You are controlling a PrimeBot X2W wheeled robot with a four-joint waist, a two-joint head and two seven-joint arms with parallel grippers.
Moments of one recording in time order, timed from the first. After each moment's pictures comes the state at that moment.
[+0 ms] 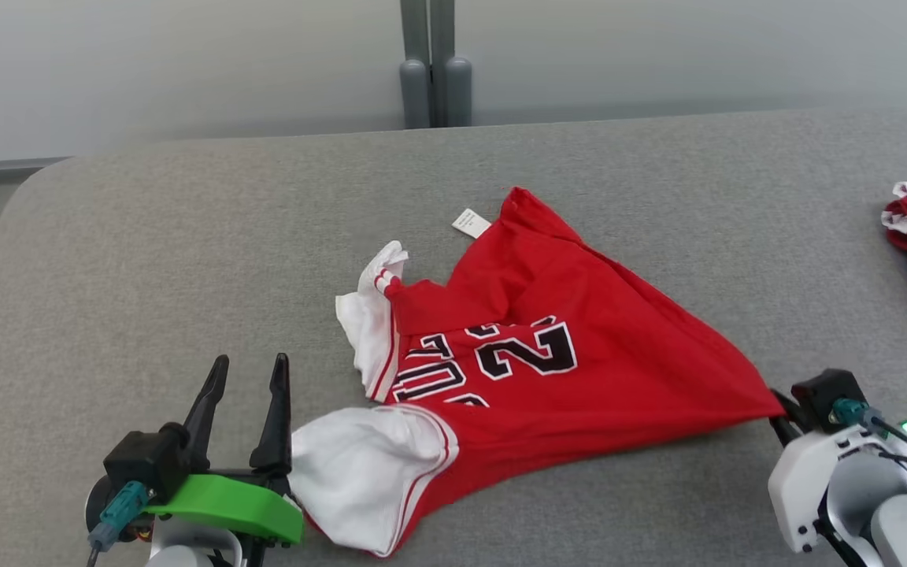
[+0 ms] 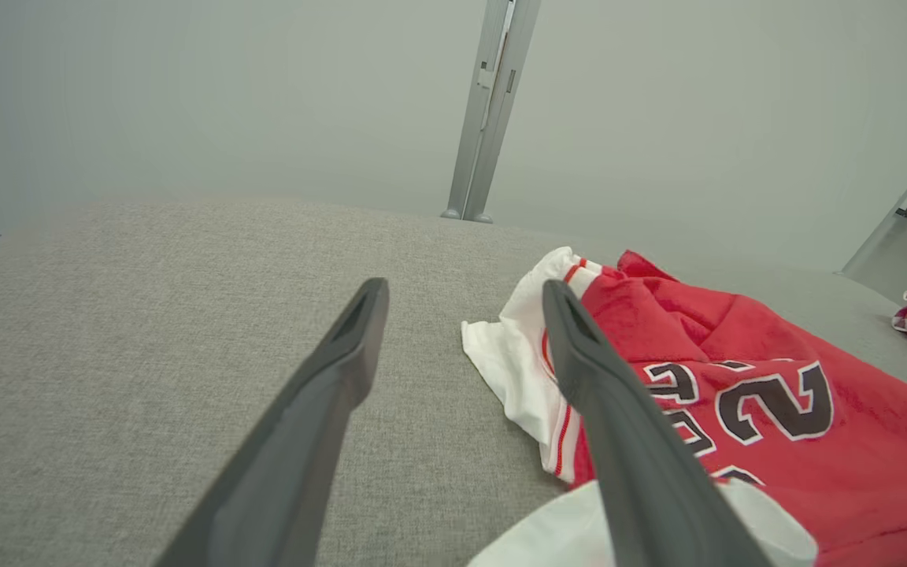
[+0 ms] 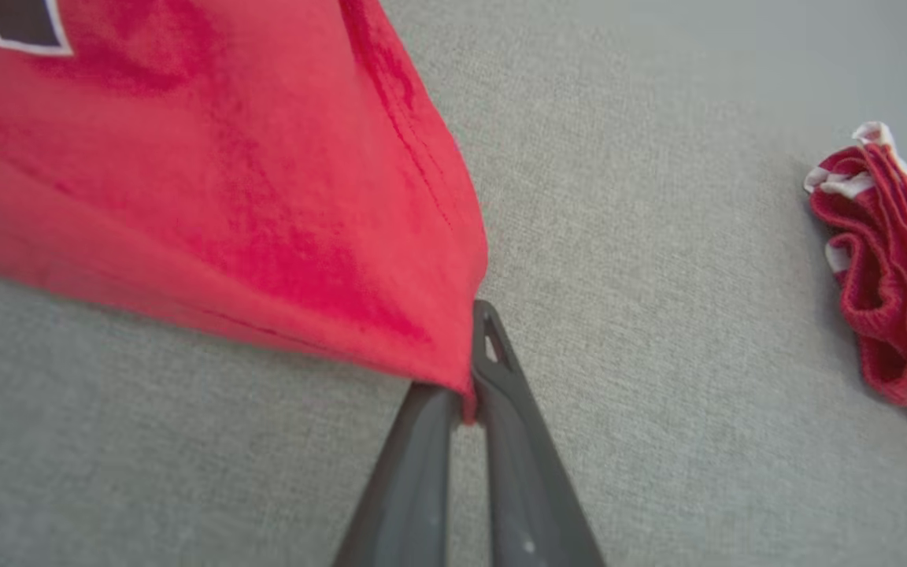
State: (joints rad) left arm -0.09 0.18 -0.28 0.22 -0.48 -0.02 -0.26; right arm -0.12 -0.39 0.21 0.25 0.11 0.13 0.18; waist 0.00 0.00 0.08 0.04
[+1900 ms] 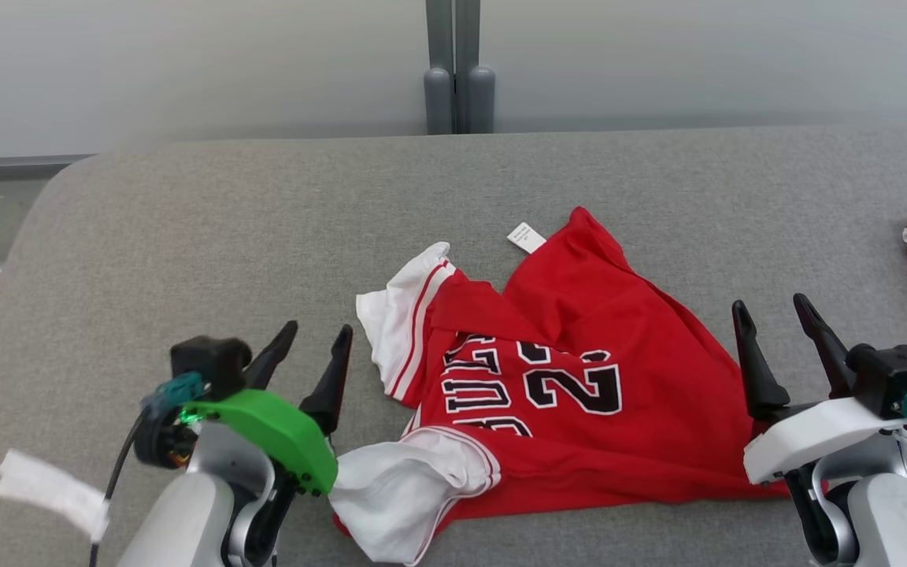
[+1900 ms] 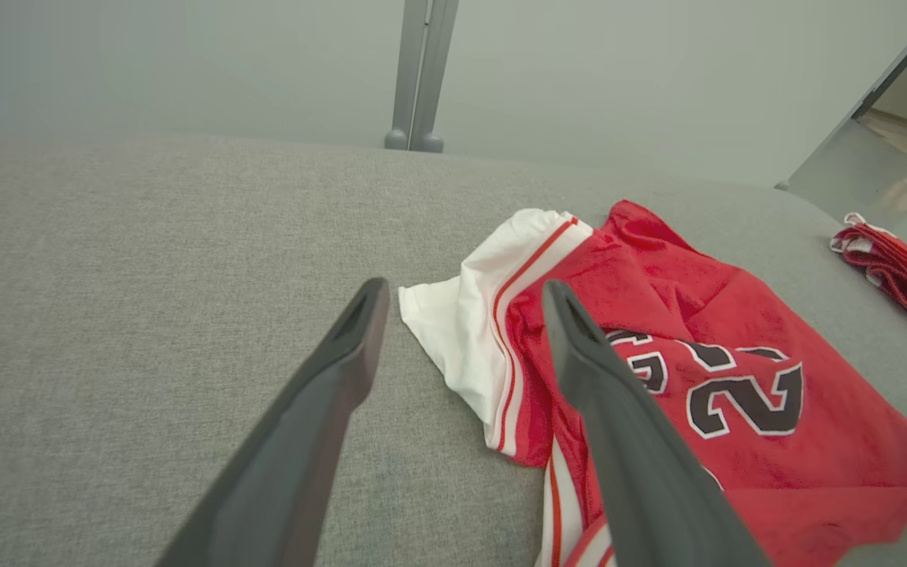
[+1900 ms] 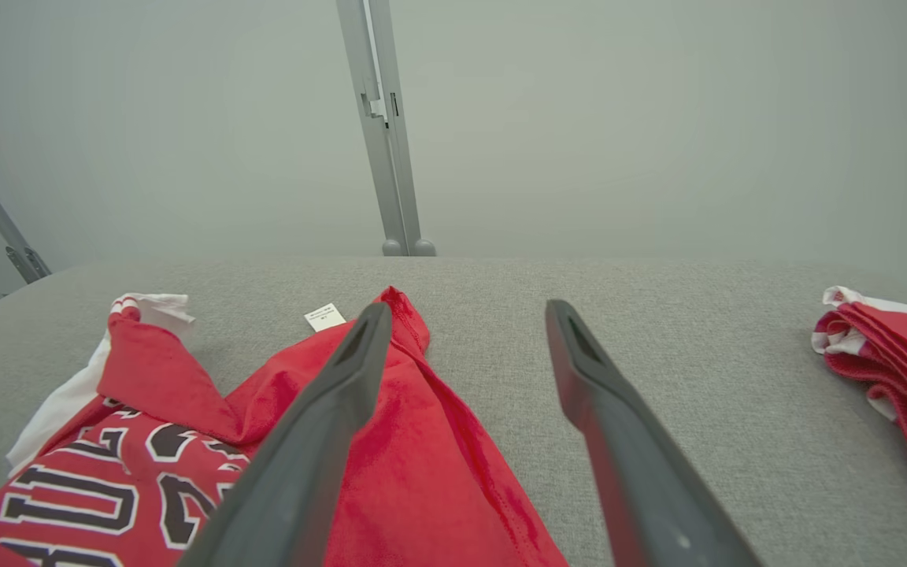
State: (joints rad) left arm -0.24 0.21 -0.38 0.22 -0.57 -0.04 0.06; right arm -0.10 -0.15 -0.01 0.12 0.21 0.13 -0.12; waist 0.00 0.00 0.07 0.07
